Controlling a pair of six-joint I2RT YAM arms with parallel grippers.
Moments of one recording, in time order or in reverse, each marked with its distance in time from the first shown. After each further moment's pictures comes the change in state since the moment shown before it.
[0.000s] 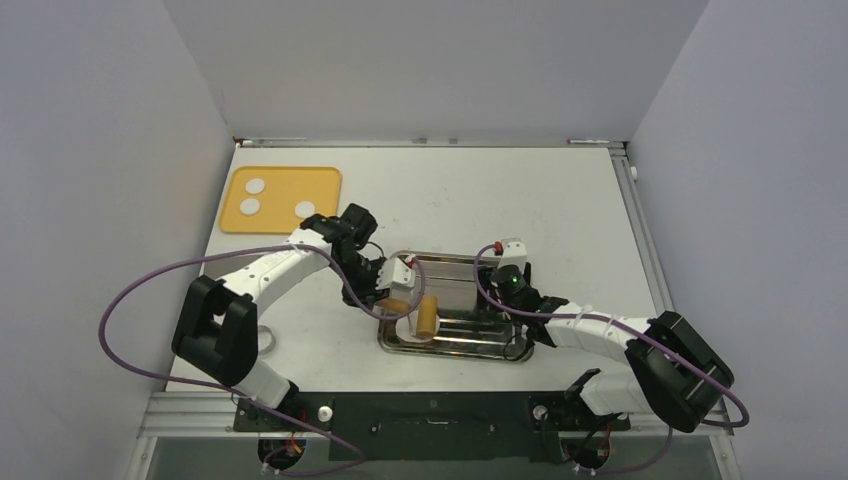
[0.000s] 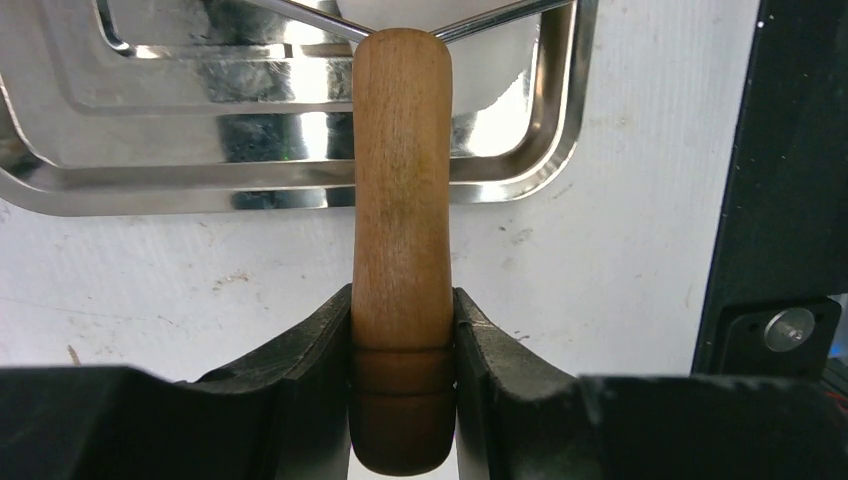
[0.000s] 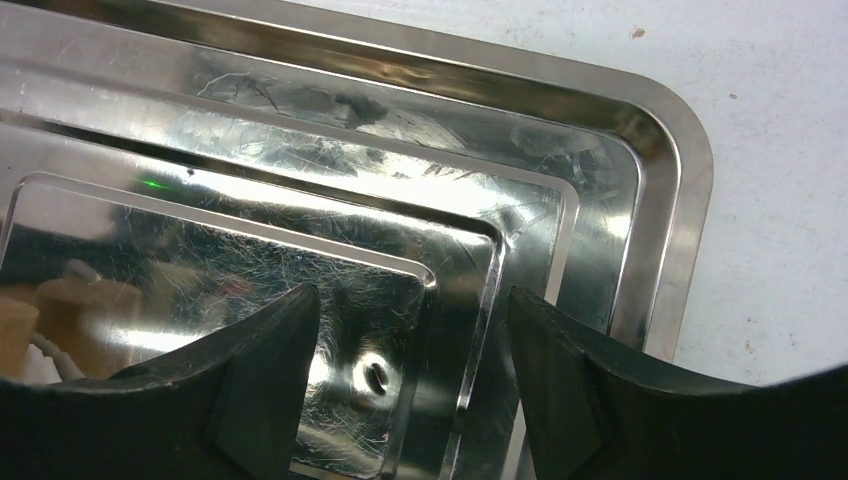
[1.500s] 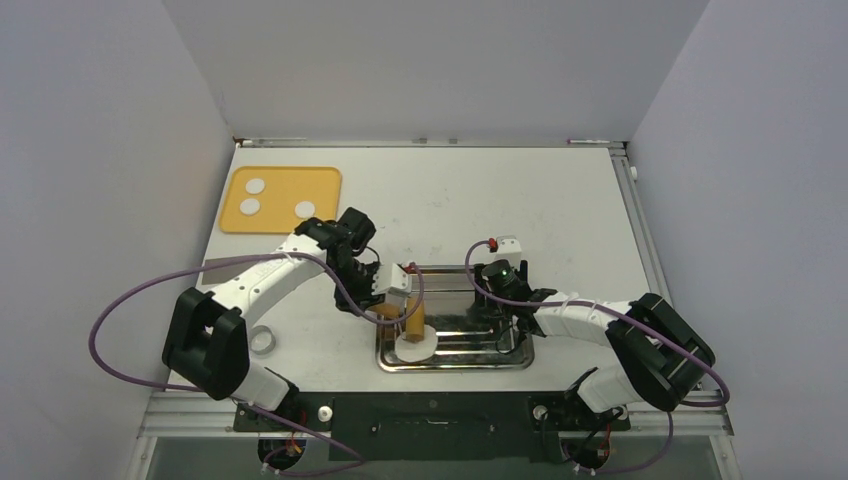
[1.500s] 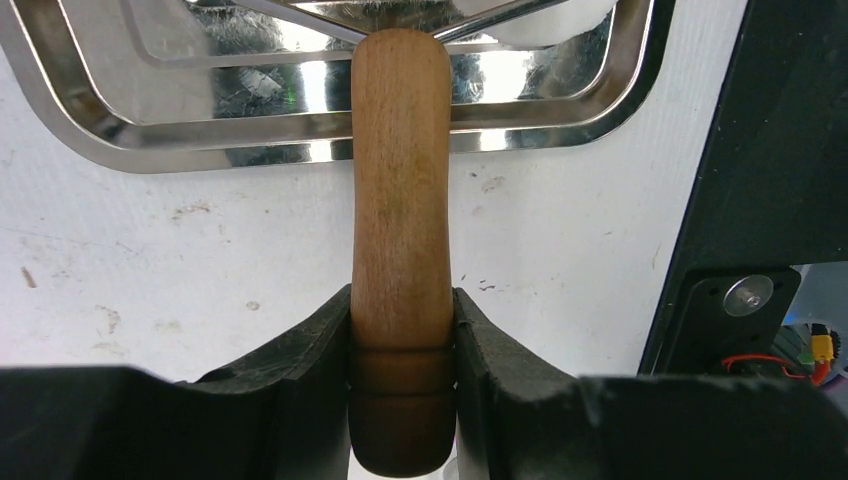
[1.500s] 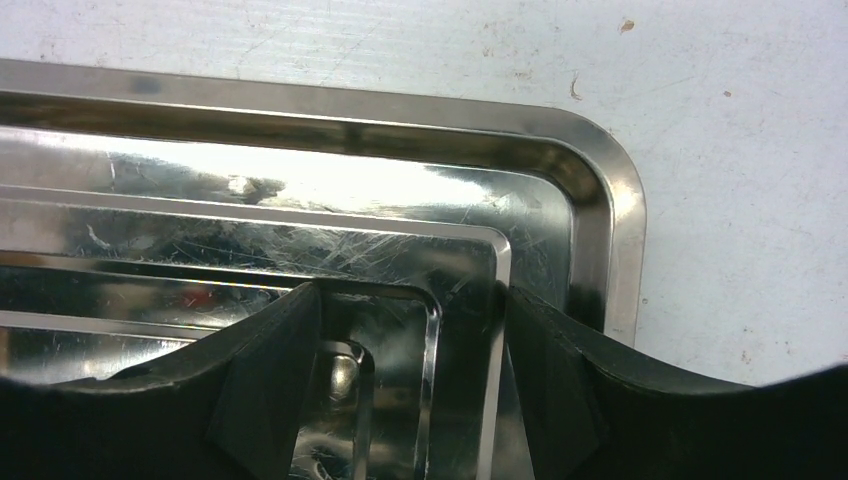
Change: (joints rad) left arm -0.025 -0.074 -0.003 -0.088 -0.116 -0.075; right arm -0.008 0.121 0.070 -0.037 0.049 0.010
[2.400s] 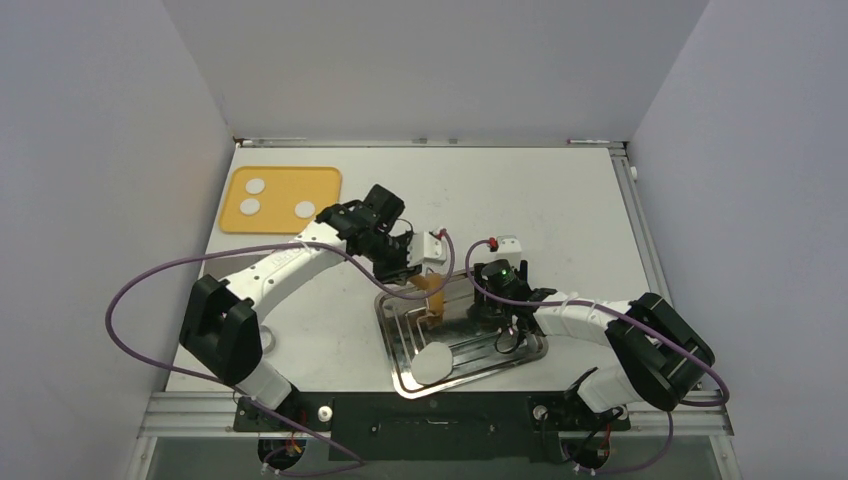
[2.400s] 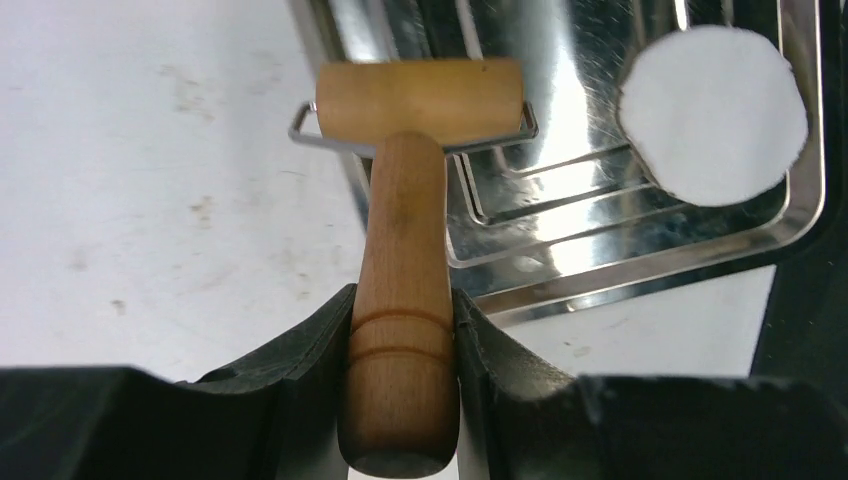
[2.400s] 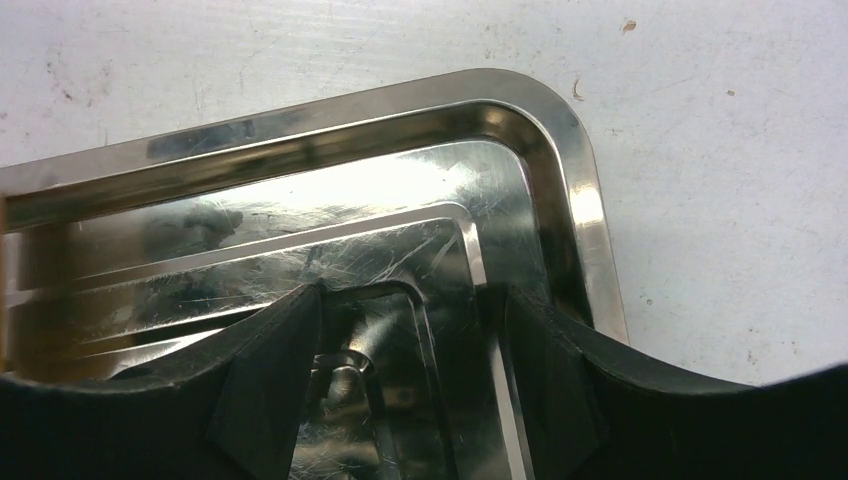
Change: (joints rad) left arm -0.126 0.095 0.145 0.225 0.059 -0.186; right arm 0.000 0.003 0.004 0.000 0.000 0.013
